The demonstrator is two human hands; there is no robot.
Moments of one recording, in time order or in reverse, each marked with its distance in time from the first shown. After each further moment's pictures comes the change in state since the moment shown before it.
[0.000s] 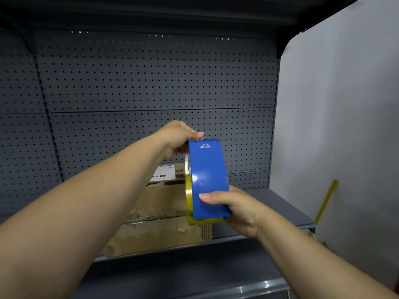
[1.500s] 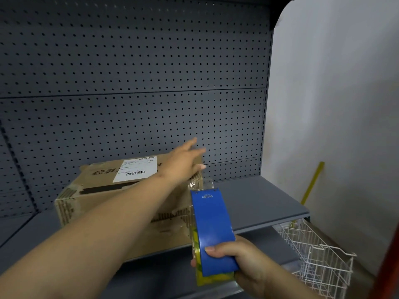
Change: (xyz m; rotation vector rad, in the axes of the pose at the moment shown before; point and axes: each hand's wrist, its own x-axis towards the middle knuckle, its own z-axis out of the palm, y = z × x) left_hand 0.054 -0.104 0.061 0.954 -0.013 0.350; right_hand -0.018 0.088 -0.036 0.186 0.177 0.294
